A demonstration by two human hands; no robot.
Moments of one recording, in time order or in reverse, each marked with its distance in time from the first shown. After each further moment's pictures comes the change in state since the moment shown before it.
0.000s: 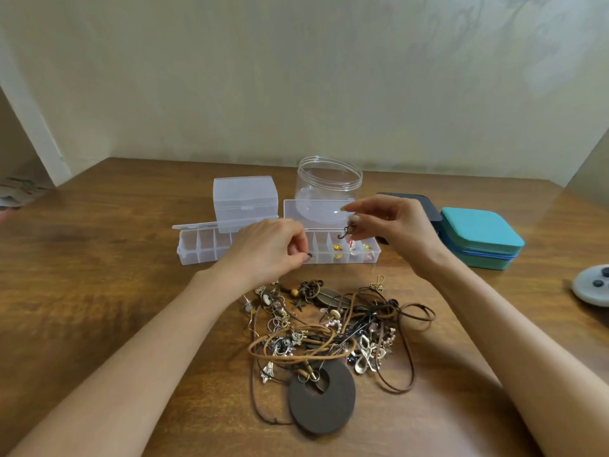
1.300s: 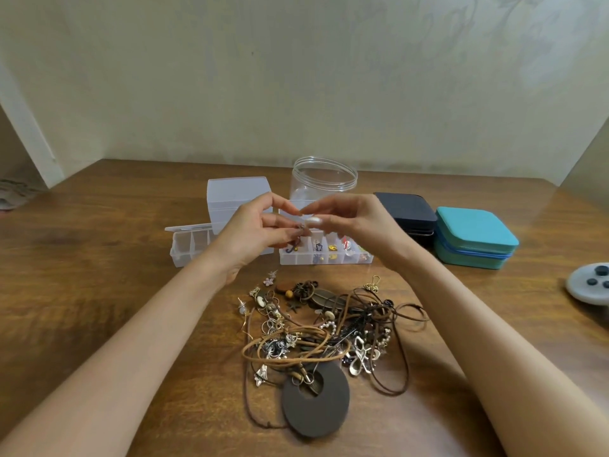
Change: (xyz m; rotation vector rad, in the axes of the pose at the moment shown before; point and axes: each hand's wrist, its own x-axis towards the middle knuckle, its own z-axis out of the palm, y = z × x) left_hand 0.002 -0.003 -0.012 -0.958 0.052 -0.226; right_hand 0.008 -0.021 0.025 -0.080 -0.228 -0.096
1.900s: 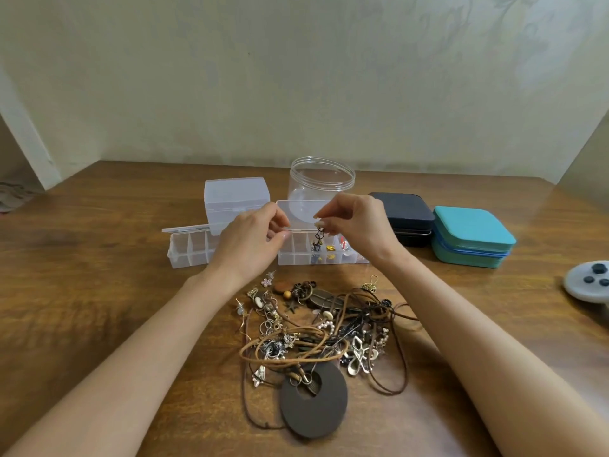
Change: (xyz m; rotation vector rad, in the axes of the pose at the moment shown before) left_hand 0.008 -0.022 0.005 0.785 0.209 0.230; right_hand 0.013 0.029 0.007 -0.200 0.261 0.002
